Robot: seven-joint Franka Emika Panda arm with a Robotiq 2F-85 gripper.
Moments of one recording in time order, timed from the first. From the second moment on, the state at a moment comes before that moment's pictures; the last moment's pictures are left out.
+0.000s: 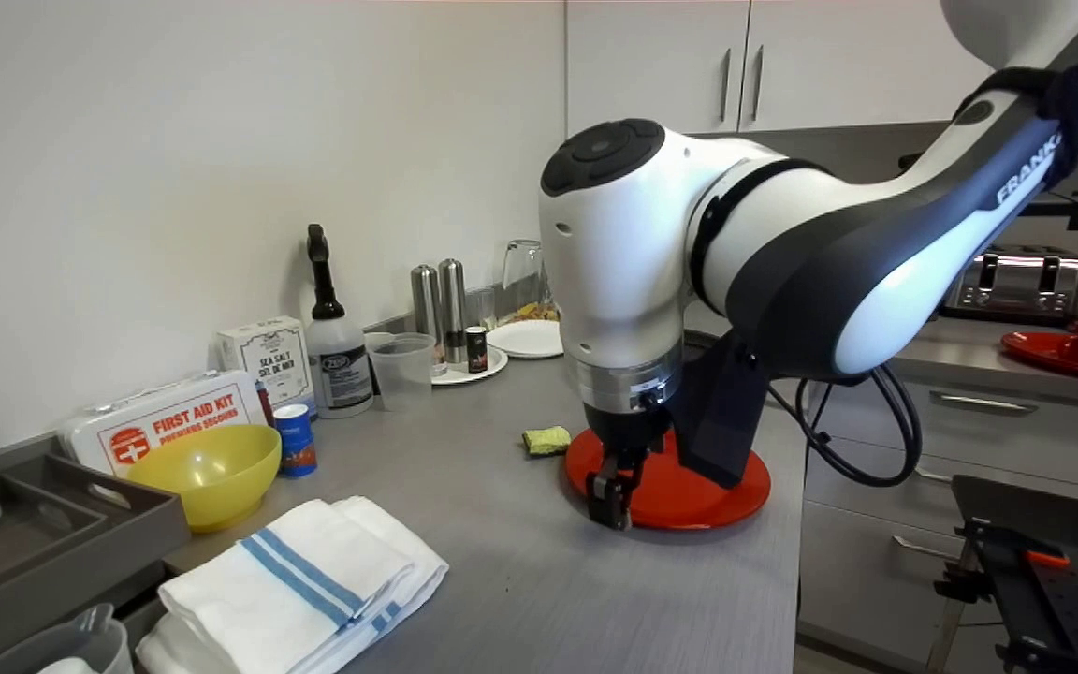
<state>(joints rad) 0.38 0.40 0.09 -1.91 -0.55 2.08 0.85</state>
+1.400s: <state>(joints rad) 0.40 0.49 0.08 -1.91 -0.69 2.09 0.95</state>
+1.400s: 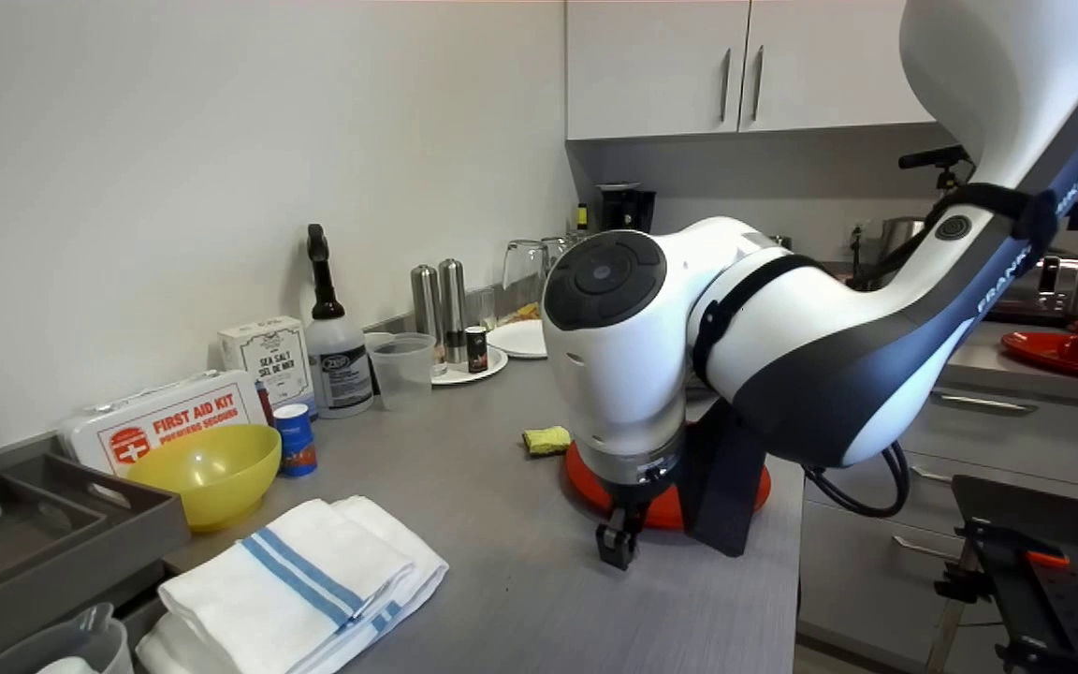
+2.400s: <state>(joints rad) 0.39 0.50 0.06 -1.91 -0.74 2.05 0.96</state>
